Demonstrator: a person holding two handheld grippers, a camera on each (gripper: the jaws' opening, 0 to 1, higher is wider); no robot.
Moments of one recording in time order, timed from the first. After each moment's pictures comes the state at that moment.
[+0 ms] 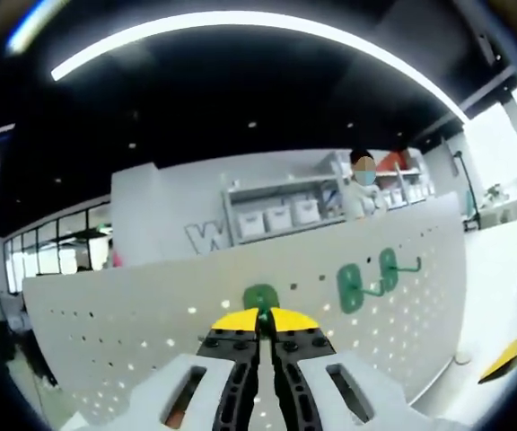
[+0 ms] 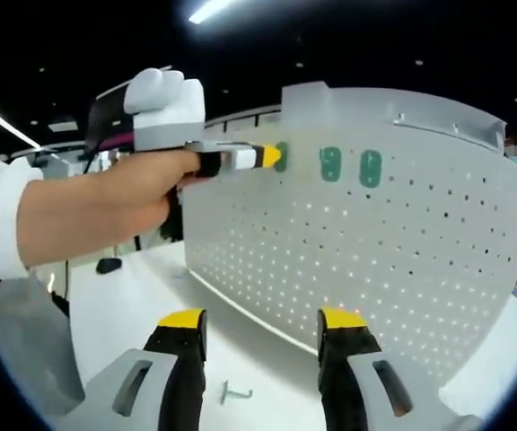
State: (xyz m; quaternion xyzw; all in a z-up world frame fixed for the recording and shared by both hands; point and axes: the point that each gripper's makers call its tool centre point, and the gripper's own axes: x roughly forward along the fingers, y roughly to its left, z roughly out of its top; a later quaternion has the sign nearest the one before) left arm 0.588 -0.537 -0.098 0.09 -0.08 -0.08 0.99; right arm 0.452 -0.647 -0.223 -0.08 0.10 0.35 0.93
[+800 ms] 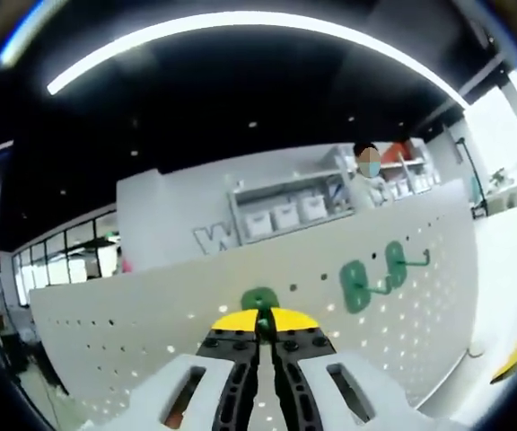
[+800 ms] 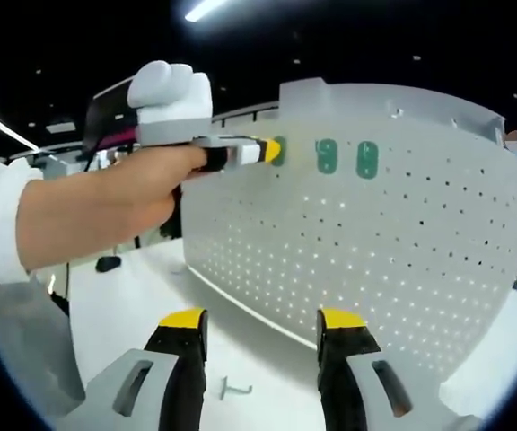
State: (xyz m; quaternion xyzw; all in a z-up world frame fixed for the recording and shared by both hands) left arm 0.594 -0.539 -0.096 0.13 -0.09 -0.05 0.99; right arm 0.452 -0.649 -0.229 -0.08 0.11 0.35 0.93
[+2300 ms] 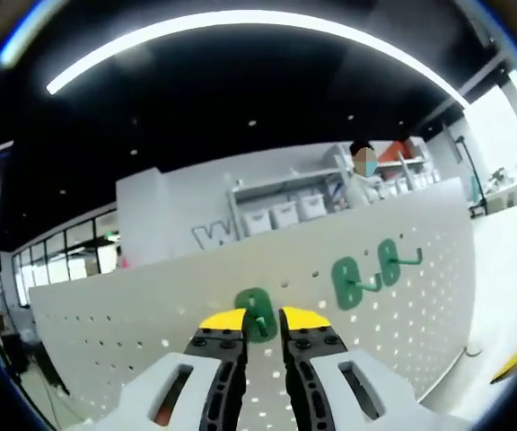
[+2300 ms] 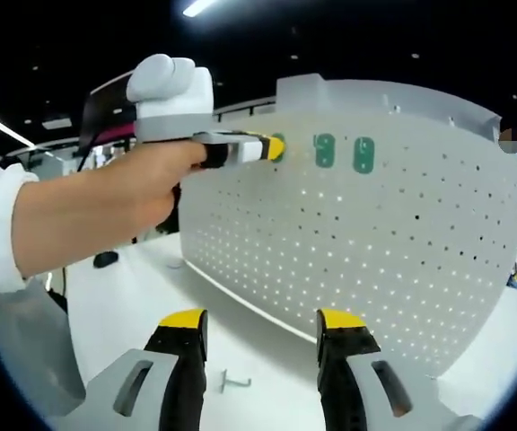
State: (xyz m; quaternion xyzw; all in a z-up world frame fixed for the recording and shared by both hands) left arm 0.585 -0.546 -0.102 0.12 -0.08 -0.06 0.99; right arm 0.447 -0.654 -0.235 -0.09 0.11 0.34 0.93
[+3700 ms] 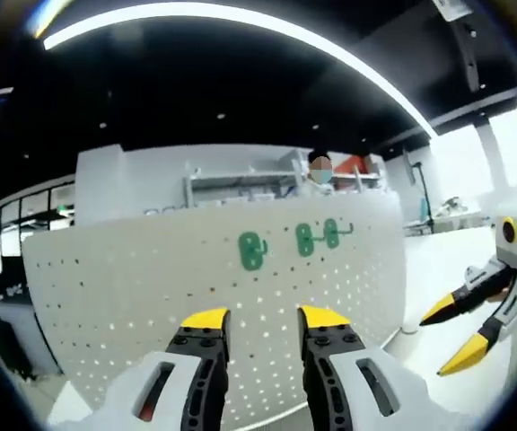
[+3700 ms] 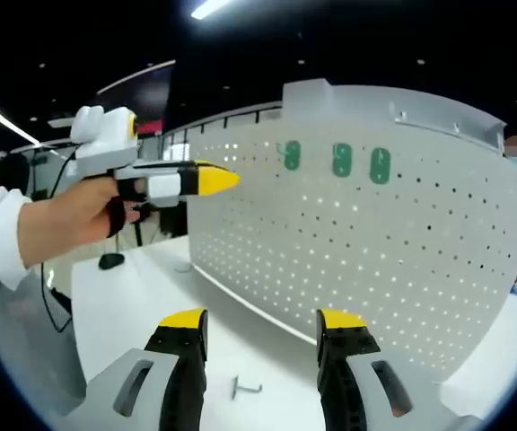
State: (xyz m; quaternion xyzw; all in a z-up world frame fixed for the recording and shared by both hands) left arm 0.503 -0.506 -0.145 0.07 -0.04 -0.20 0.98; right arm 0.437 -0.637 -0.229 -0.09 0.10 0.35 0.93
